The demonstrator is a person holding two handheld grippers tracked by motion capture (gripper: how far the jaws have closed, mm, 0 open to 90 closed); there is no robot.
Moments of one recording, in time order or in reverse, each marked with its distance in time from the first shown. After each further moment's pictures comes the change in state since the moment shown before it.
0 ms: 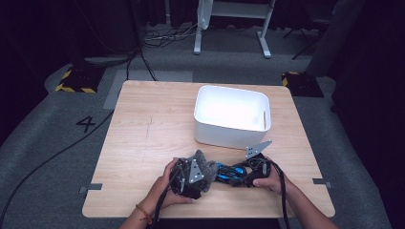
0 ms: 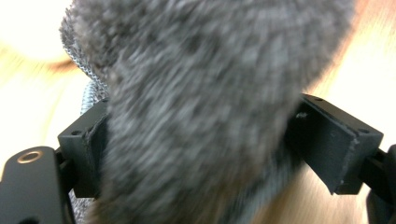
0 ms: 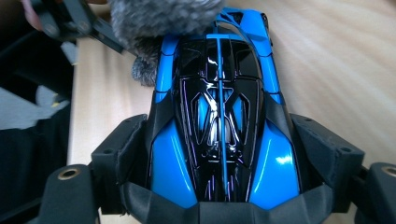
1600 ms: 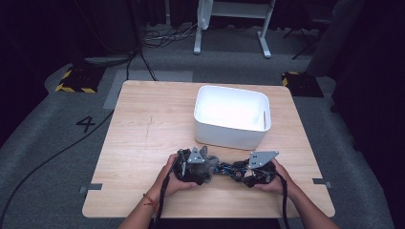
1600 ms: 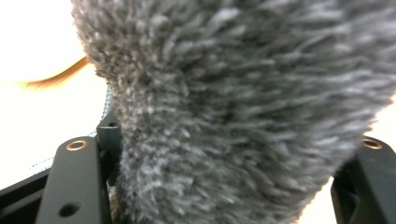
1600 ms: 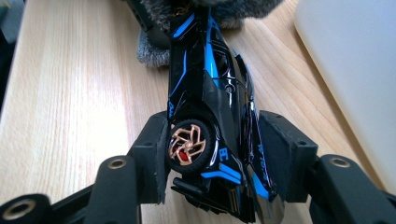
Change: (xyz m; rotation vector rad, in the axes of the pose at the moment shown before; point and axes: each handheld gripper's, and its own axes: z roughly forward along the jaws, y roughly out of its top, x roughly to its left) left arm 0.039 0.008 0.014 -0.066 -0.188 -0.177; right arm 0.029 0.000 -0.013 -0.050 -0.288 -0.333
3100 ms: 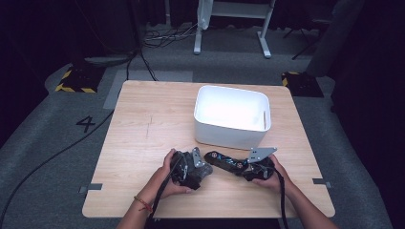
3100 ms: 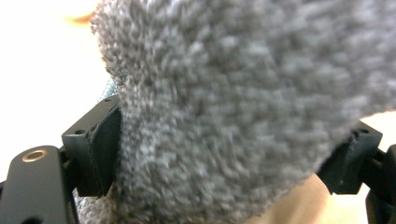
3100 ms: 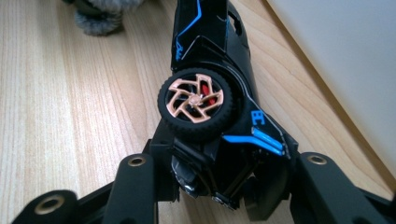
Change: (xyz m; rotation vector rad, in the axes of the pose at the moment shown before) left arm -0.013 0.002 -0.012 0.254 0.180 0.023; right arm -0.017 -0.016 0.012 0.039 -0.058 0.115
